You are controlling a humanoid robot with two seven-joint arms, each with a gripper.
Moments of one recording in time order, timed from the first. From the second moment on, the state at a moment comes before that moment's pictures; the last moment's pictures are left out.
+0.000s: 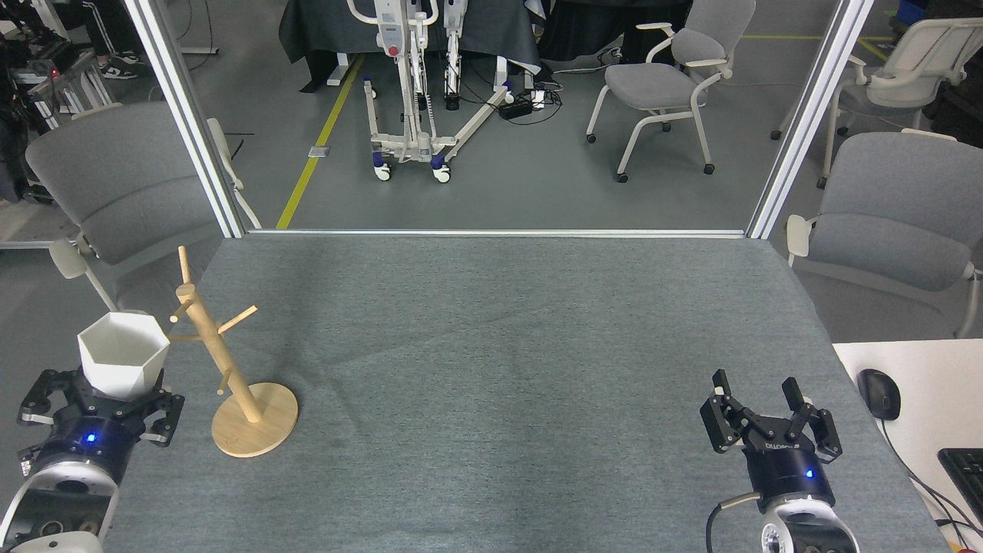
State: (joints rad) left arm -0.17 0.19 0.41 -1.59 -1.95 -0.34 -0.26; right arm -0.10 -0.06 -0.18 -1.42 1.34 -0.15 -0.07
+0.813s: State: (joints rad) left arm -0.16 0.14 0.33 -1.53 -2.03 -0.31 -0.27; right arm -0.11 -0.07 -0.19 -1.40 1.34 -0.15 -0.07
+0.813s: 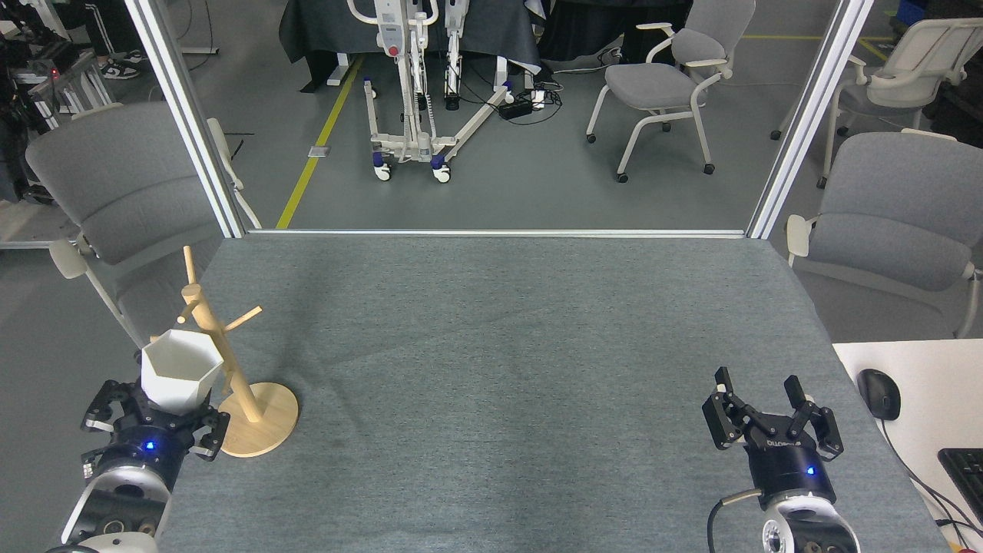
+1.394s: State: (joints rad) left arm -0.17 0.10 0.32 -1.40 -2.03 -0.26 -0.25; right arm -0.11 -0.07 -0.19 -1.39 1.34 -0.15 -0.07
